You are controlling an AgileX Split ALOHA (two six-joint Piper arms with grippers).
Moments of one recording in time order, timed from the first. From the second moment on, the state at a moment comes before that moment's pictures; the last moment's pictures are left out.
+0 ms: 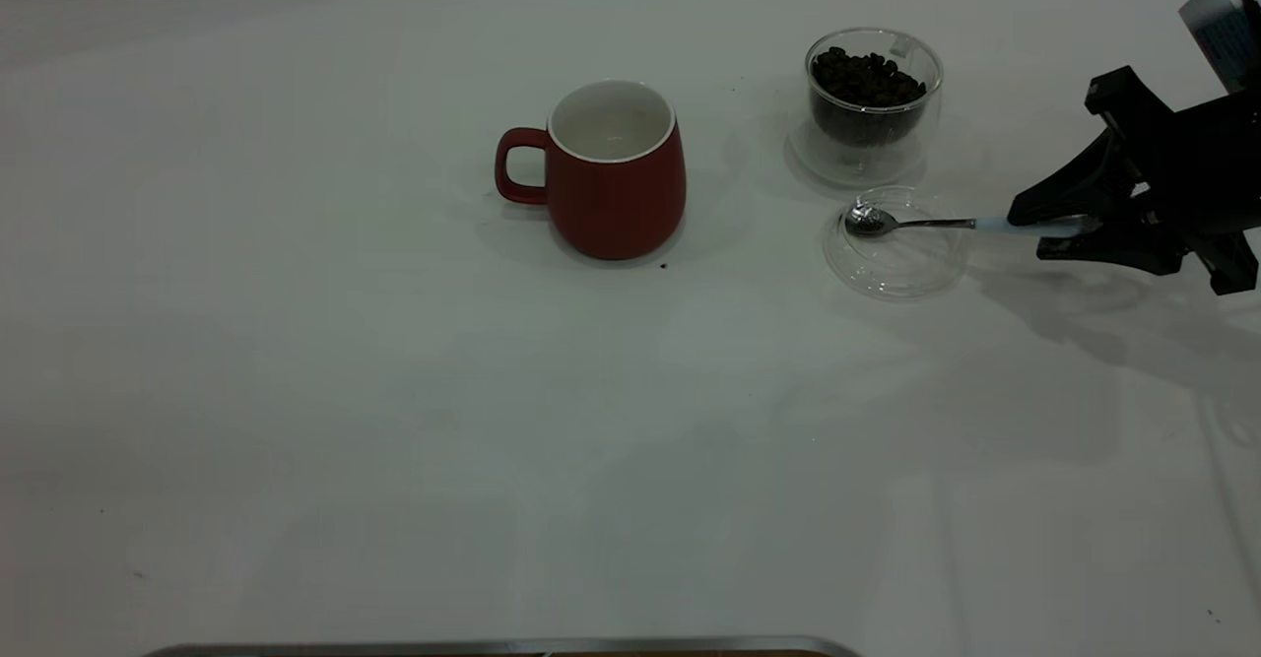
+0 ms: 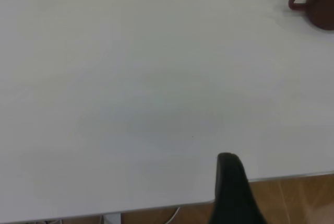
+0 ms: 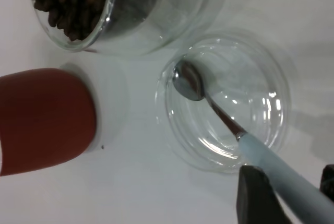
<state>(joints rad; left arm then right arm) 0.03 -0.02 -0.49 -0.08 1.13 0.10 -0.14 2.31 -0.87 1.78 0.67 -1.41</state>
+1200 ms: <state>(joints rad) 0.03 -0.02 -0.49 -0.08 1.13 0.10 -0.14 2.16 -0.87 1.40 0.49 -0.98</state>
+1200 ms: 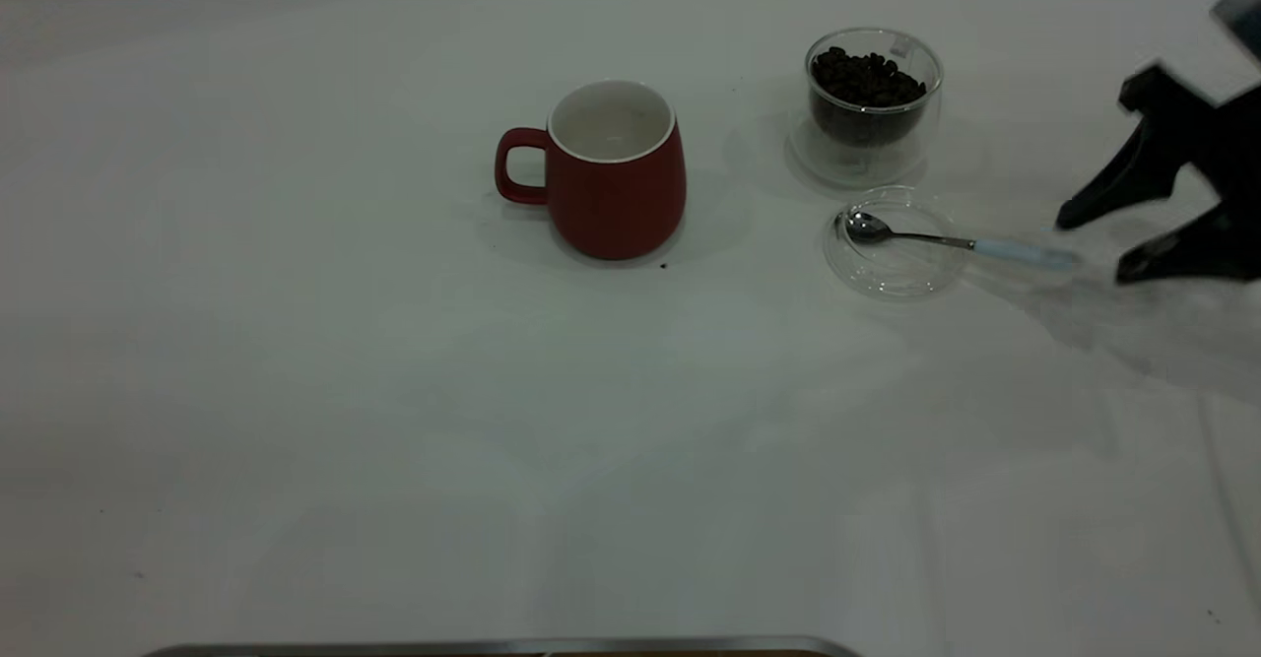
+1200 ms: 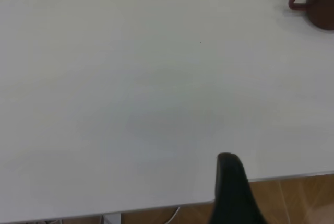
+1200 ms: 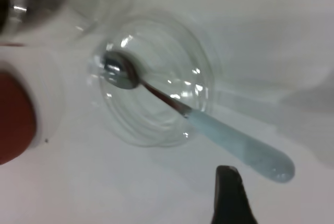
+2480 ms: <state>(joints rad) 0.03 -0.02 -0.49 -0.08 1.13 0.10 -0.14 0.99 -0.83 0.63 1.11 -0.55</state>
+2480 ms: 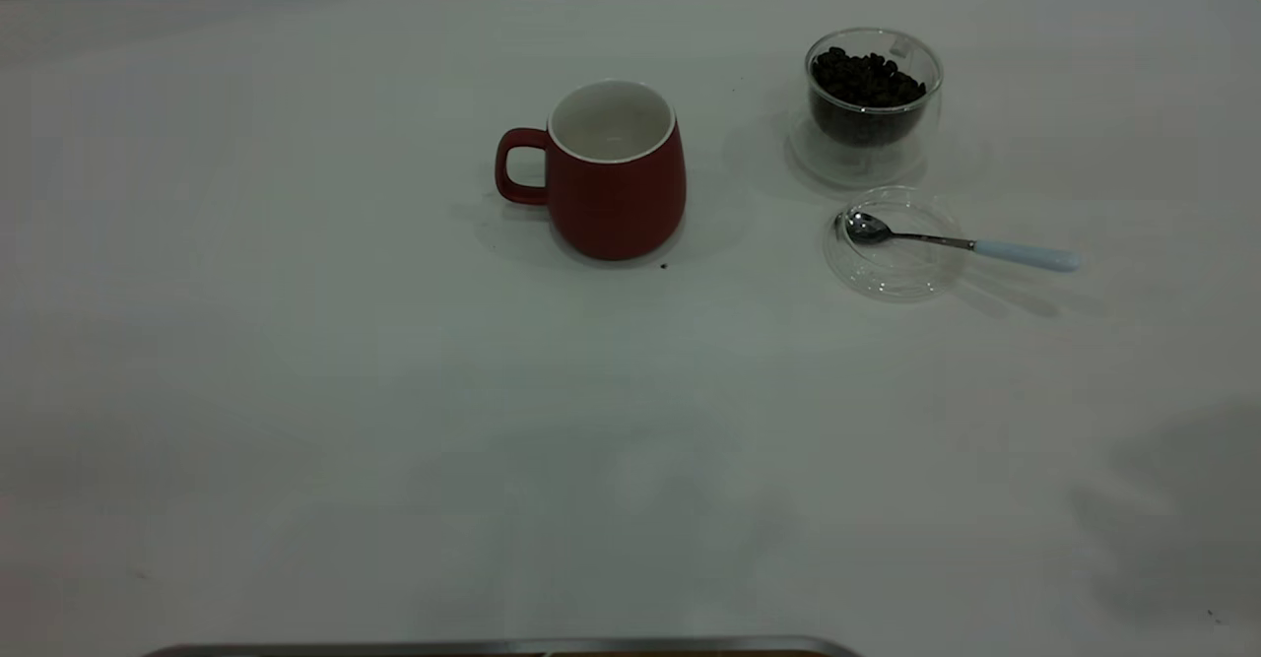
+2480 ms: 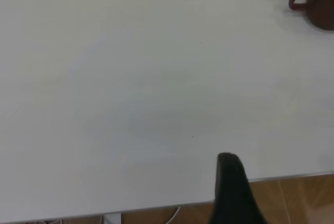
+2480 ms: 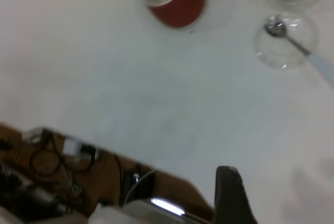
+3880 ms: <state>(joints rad) 0.03 -0.02 -0.49 -0.08 1.13 0.10 0.18 0.05 -0.51 -0.05 1.21 -0.04</state>
